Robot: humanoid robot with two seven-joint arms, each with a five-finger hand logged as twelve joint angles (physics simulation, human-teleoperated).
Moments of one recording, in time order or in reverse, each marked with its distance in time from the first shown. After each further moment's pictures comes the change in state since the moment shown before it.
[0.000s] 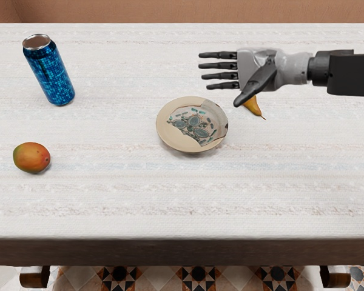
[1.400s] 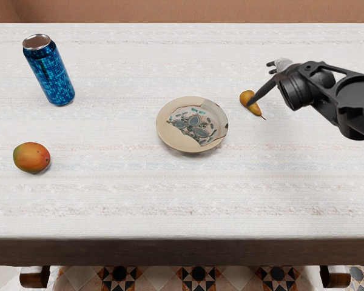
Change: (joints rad) left arm 0.000 0.000 0.000 0.000 0.000 0.000 0.000; right arm 0.043 0.327 -0.139 -0.210 -0.697 -0.984 -0.183
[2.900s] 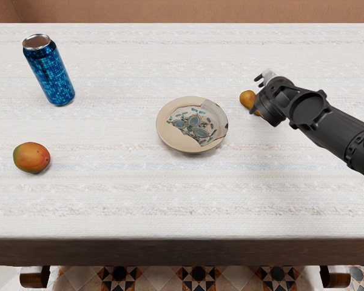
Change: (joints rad) left arm 0.000 0.000 0.000 0.000 0.000 0.000 0.000; right arm 0.001 0.258 -0.227 -0.393 -0.075 0.136 0.094
